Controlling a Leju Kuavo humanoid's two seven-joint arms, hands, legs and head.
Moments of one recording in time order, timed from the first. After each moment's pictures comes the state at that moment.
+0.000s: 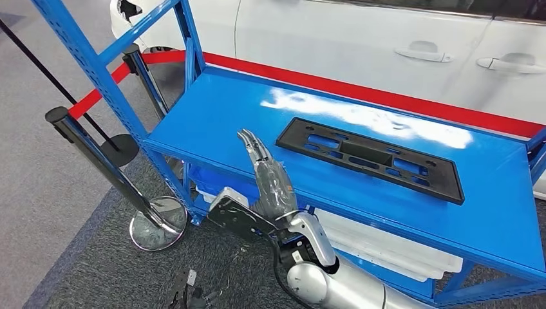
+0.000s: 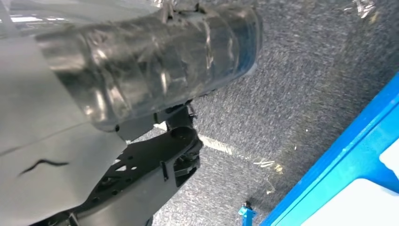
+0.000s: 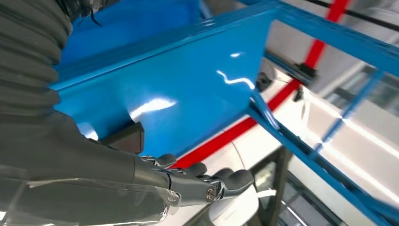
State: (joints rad) left arm -0.11 0.01 -0.75 -0.23 1.12 0.27 -0.44; right arm -0.58 0.06 0.93 -1.16 0.50 -0.47 0.12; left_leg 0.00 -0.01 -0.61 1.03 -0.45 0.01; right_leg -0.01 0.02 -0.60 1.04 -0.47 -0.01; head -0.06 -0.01
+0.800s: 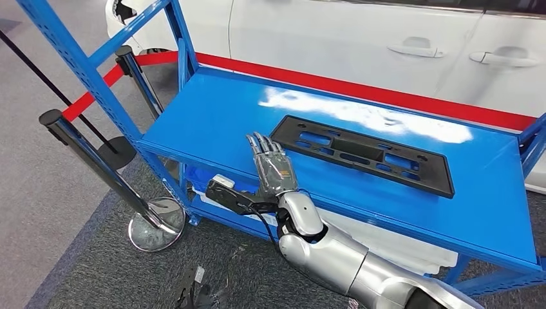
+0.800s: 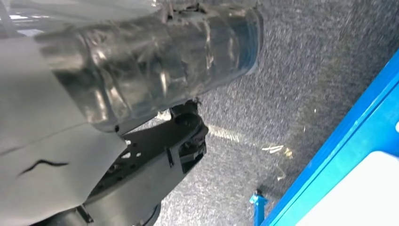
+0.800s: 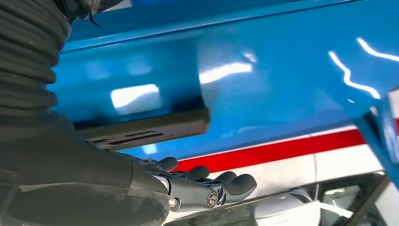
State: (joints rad) left arm -0.13 0.00 -0.77 -0.23 1.10 0.24 -0.41; right arm -0.74 0.13 1.00 -0.73 0.67 -0.38 0.25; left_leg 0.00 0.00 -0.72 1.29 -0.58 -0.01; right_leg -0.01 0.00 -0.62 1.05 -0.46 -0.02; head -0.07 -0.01
